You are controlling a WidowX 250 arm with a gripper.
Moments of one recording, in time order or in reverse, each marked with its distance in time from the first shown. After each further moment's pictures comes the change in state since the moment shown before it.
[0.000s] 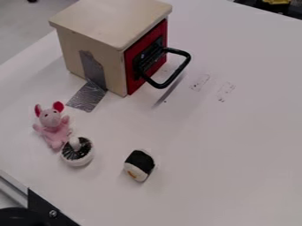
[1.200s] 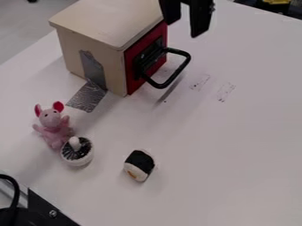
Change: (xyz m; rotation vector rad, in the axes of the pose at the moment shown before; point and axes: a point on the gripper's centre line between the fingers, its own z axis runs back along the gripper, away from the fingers) arm 0.042 -0.147 -0.099 -0.116 0.114 -0.269
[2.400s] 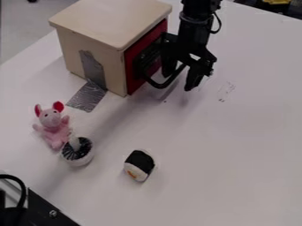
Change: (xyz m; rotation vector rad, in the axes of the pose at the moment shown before) arm -0.011 0.010 -0.081 0.143 0.182 0.144
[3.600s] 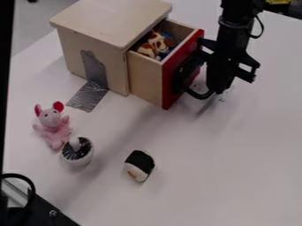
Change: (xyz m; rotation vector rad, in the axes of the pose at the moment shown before) arm 0.020 -0.070 0.015 -0.044 -0.065 -0.060
